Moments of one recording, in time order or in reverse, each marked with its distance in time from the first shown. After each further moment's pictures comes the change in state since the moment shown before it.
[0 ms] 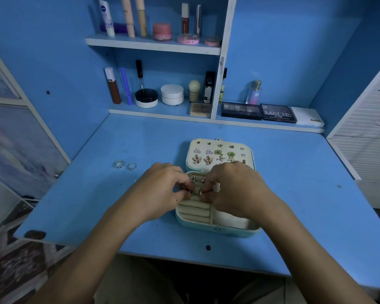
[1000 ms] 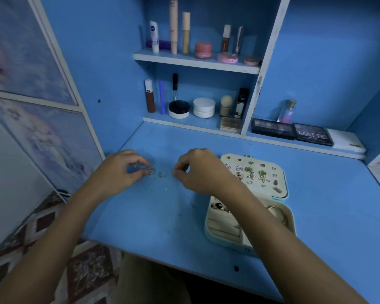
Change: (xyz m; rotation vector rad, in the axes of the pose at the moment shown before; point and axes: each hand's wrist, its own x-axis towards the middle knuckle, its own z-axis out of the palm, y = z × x) left_hand -0.032 -0.141 -0.062 -0.004 0.290 -0.182; right_hand 0.093 -0.081 0.022 0.267 0.001 -0.247
